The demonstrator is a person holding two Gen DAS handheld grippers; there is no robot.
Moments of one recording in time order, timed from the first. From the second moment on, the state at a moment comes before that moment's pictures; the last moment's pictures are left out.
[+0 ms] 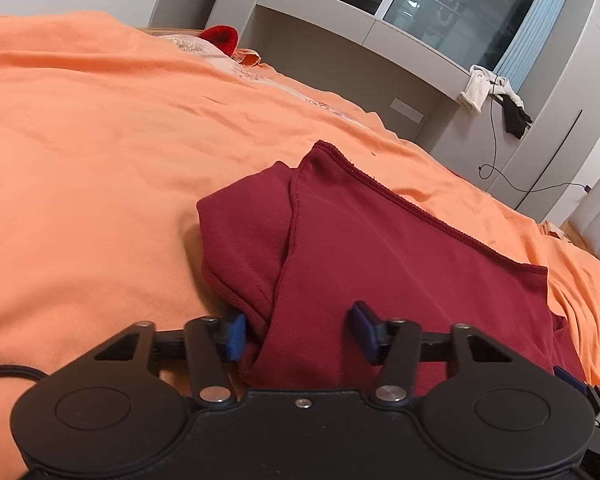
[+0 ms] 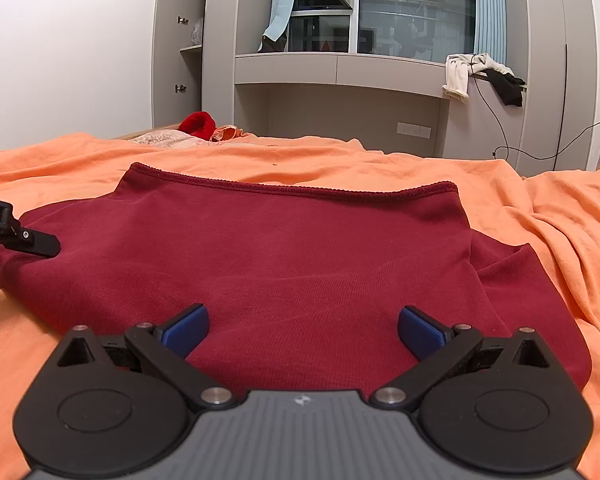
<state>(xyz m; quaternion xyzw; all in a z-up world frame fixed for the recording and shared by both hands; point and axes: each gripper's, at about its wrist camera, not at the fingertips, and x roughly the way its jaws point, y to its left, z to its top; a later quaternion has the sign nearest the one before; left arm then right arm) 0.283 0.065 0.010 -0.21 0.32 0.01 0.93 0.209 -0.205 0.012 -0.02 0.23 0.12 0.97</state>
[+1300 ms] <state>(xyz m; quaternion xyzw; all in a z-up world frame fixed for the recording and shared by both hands) 0.295 0.010 0.076 -0.11 0.22 -0.02 0.97 0.207 -0.221 0.031 -0.02 0.24 0.13 0.96</state>
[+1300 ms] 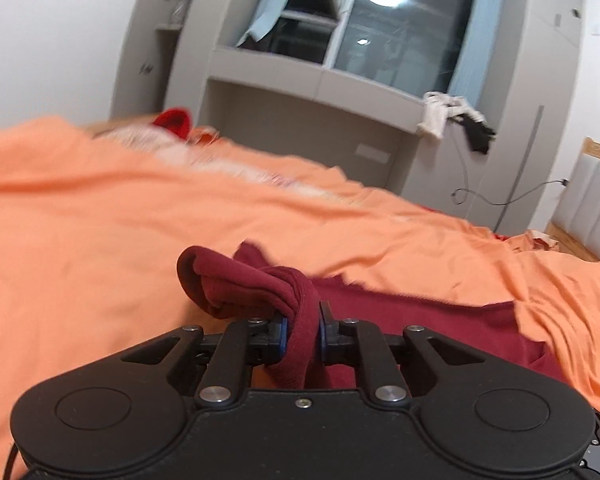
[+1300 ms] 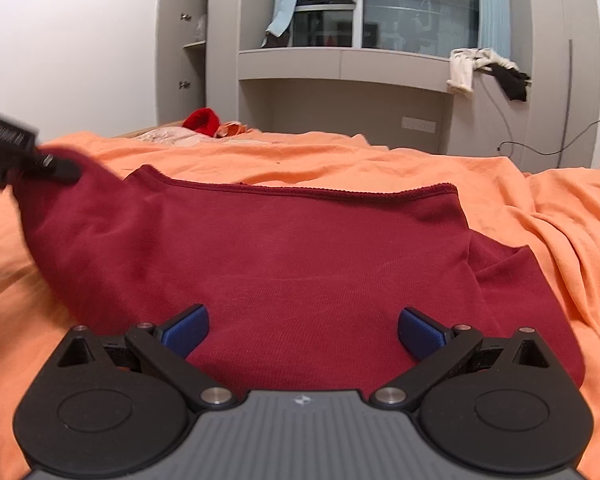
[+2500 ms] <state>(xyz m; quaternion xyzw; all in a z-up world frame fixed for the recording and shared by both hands) 0.239 -0.174 0.051 0.12 0.16 -0.24 0.95 0.223 -0.382 0.044 0.11 0.21 -0.01 0.97</state>
